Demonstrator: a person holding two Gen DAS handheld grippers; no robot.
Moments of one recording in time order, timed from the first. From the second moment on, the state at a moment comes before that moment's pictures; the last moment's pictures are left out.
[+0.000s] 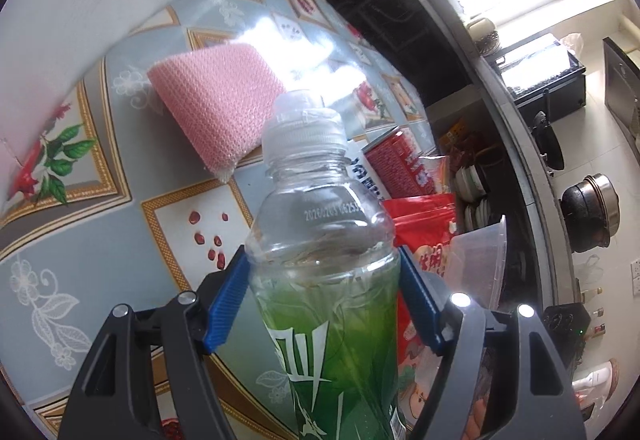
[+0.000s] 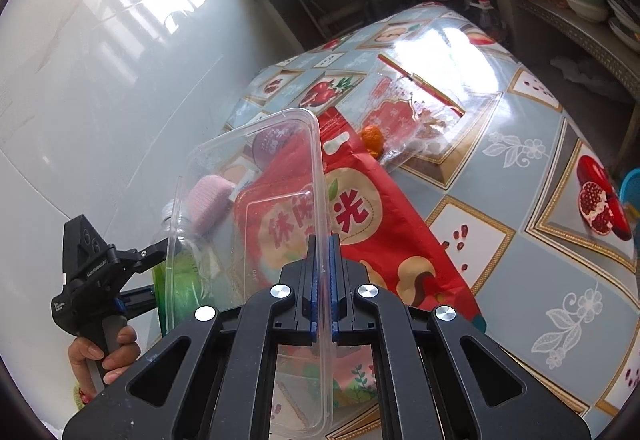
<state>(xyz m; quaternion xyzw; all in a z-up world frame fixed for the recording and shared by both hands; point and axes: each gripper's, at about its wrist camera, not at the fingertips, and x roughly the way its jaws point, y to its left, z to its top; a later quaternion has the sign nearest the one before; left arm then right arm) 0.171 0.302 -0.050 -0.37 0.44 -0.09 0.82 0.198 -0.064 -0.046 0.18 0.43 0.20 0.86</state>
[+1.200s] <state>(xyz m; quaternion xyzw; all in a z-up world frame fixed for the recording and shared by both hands) 0.108 0.257 0.065 -0.25 0.26 -0.19 0.91 0.168 -0.122 -0.023 0.24 0.38 0.20 0.87</state>
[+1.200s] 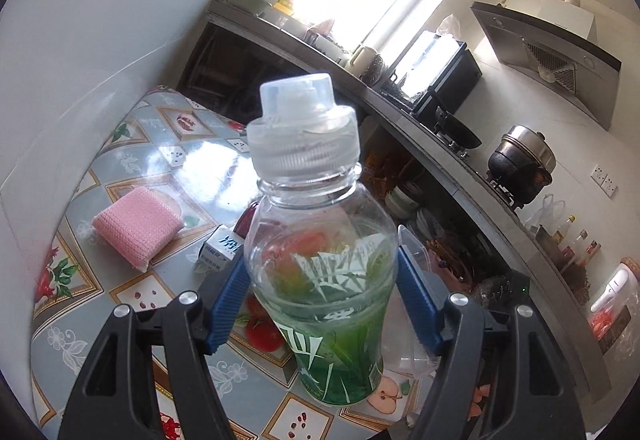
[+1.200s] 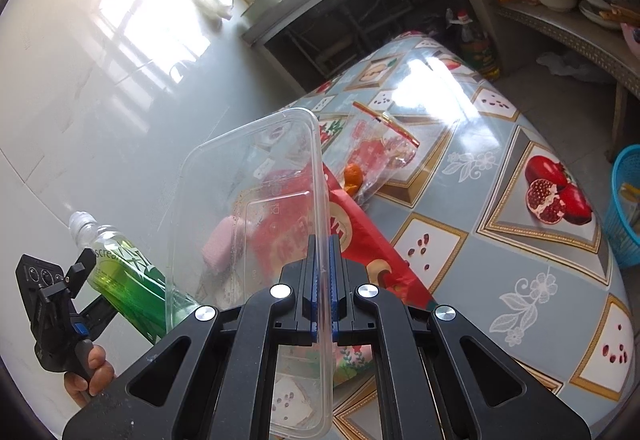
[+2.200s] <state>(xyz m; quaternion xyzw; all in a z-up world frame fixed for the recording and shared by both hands) 0.163 0.161 0.099 -0.21 0.25 -0.28 0.90 0.136 -0.228 -0.011 0.32 0.31 0.11 0.89</state>
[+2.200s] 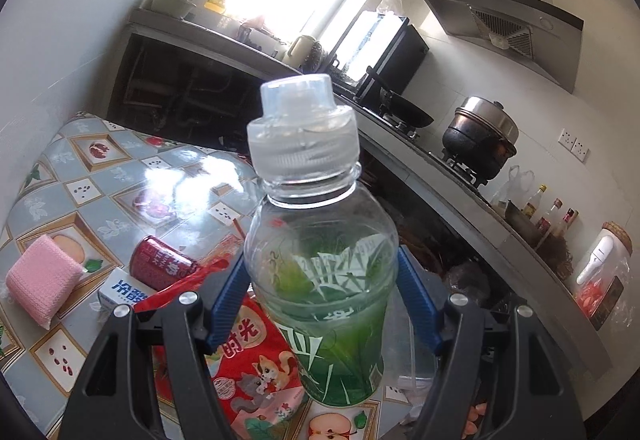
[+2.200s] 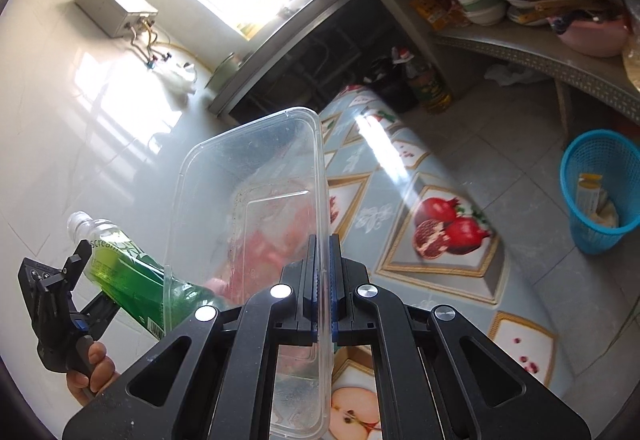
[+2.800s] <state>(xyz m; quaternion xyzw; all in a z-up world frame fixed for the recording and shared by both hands) 0.232 -0.051 0.127 -0.15 0.30 -0.42 0.84 0.050 -0.403 -0.044 0.40 0.24 -0.09 0.88</state>
